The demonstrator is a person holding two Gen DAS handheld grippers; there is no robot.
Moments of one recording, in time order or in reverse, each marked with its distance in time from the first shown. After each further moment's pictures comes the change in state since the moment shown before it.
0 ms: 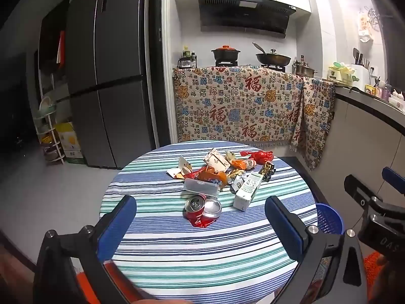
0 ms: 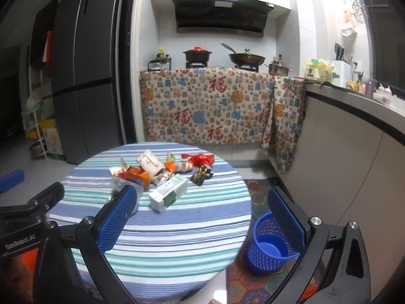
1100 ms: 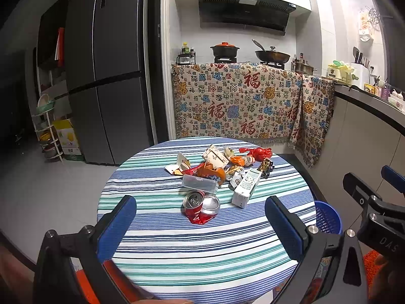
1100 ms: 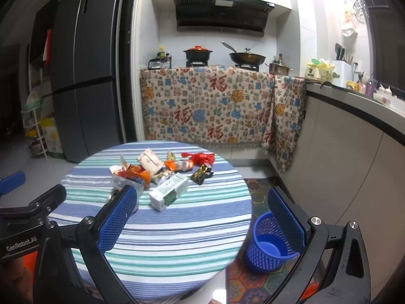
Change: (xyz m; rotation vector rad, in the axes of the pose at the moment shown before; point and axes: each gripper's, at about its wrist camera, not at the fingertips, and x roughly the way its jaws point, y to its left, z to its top) left arm 0.003 0.000 -0.006 -0.032 0.010 -0.029; right arm 0.006 0.001 -0.003 -0.011 0.002 -0.005
